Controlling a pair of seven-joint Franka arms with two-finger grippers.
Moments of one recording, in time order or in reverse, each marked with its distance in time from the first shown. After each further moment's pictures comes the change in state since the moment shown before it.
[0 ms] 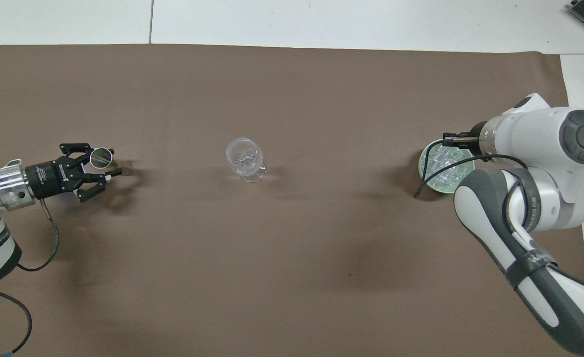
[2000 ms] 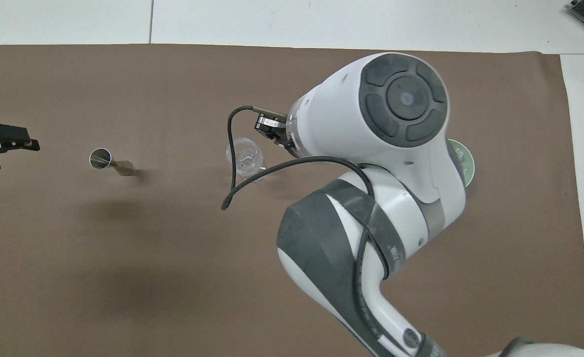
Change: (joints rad) left arm -0.098 -0.275 -0.027 0.280 1.163 0.005 0.748; right arm 0.391 0.188 0.186 0.670 0.078 -0.438 0.779
